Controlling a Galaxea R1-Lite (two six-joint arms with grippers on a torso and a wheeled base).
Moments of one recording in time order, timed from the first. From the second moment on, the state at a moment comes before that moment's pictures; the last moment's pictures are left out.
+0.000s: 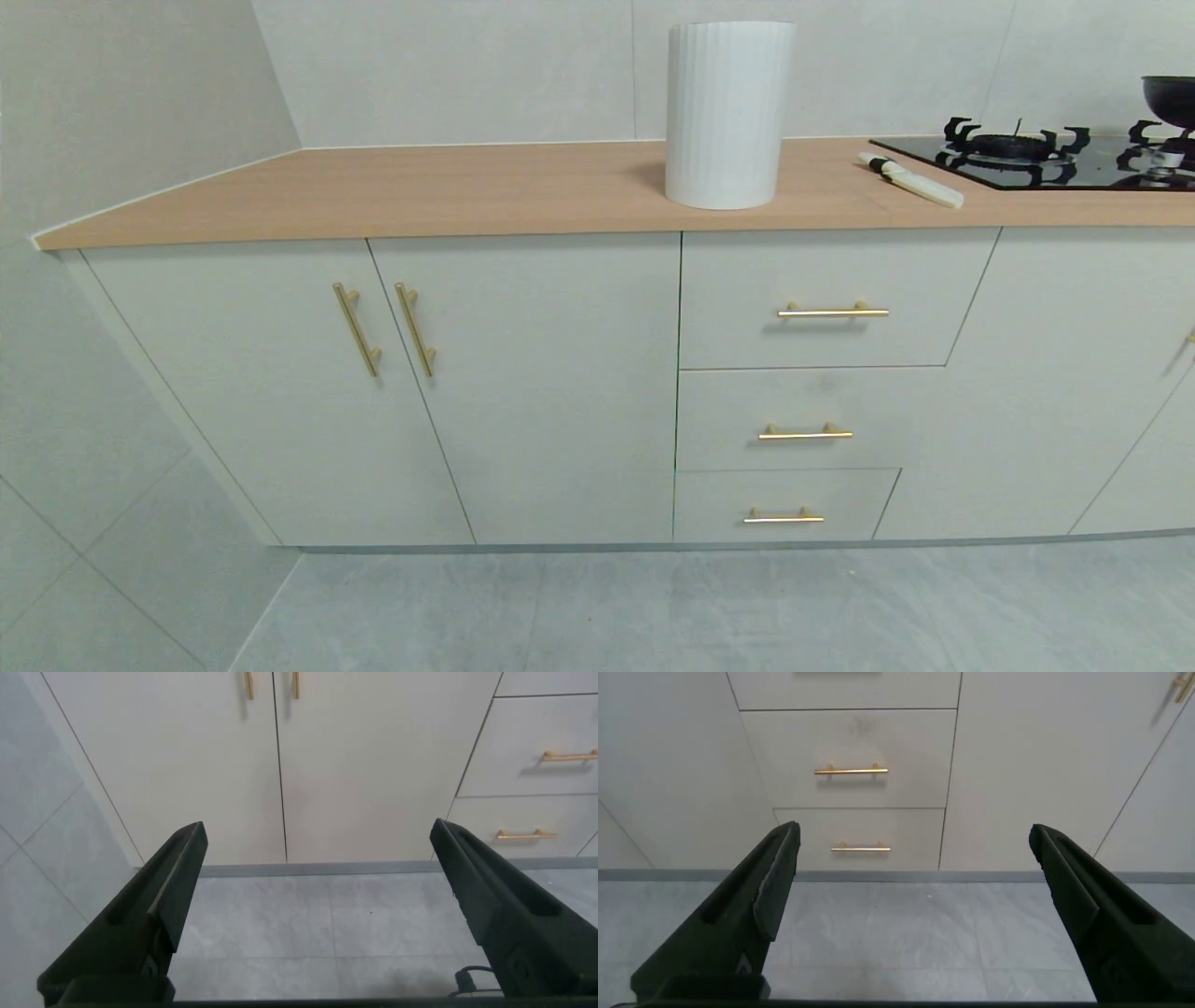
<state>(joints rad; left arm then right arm) 0.00 0.00 0.00 0.00 -0.02 0.01 0.00 0.00 0.00 -0.01 0.01 -0.01</state>
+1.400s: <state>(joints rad) 0.00 0.00 0.00 0.00 -0.02 0.01 0.00 0.00 0.00 -0.01 -0.01 0.03</state>
